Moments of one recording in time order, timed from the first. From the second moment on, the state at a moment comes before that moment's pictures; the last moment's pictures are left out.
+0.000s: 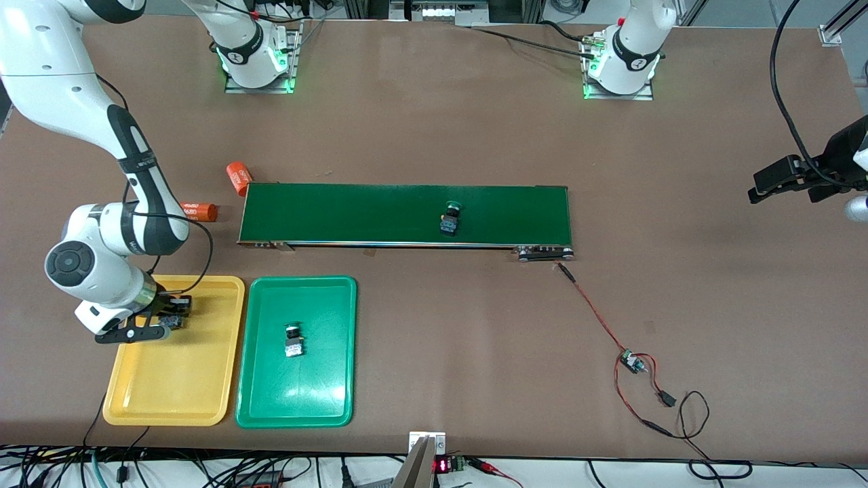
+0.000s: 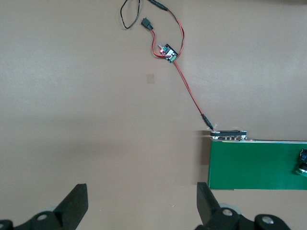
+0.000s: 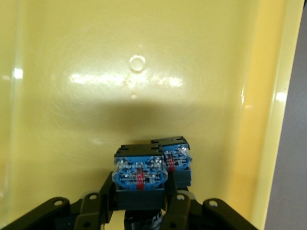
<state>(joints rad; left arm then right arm) 0.01 0.15 0.01 -1.40 -0.05 1.54 -0.03 -0.20 0.76 0.17 -1.56 -0.33 2.38 0.05</state>
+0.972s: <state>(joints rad) 0.02 0.15 0.01 -1.40 -0.05 1.55 -0.03 -0.18 0.78 0.17 -1.56 -0.33 2.38 0.08</state>
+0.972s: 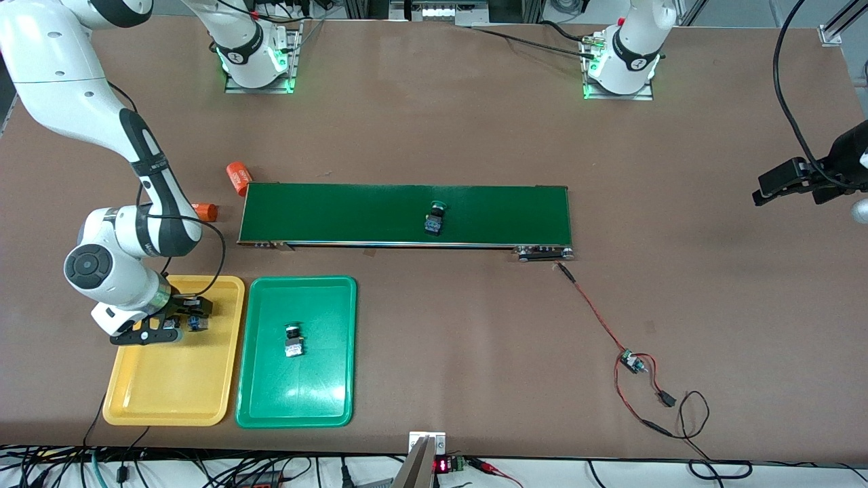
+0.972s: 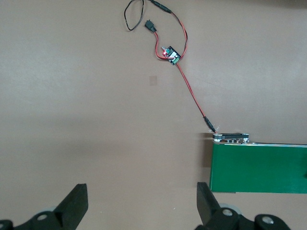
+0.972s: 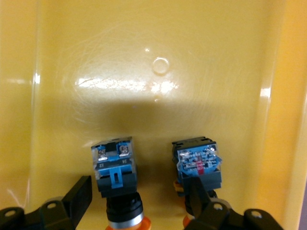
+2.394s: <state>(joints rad) 0.02 0.13 0.01 -1.40 -0.05 1.53 -0.03 -0.04 0.46 0.24 -1.48 -0.05 1.73 0.35</state>
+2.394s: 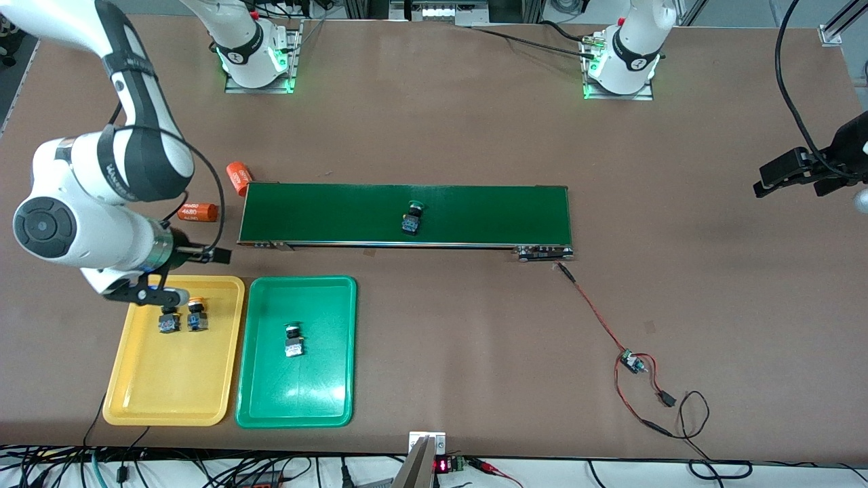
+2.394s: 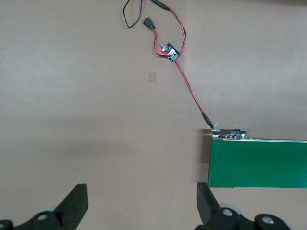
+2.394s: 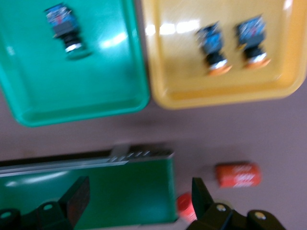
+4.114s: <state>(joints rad) 0.04 0.13 0.01 -1.40 -0.05 1.55 -0.03 0.26 0.40 0.24 -1.75 0.00 2.15 0.57</state>
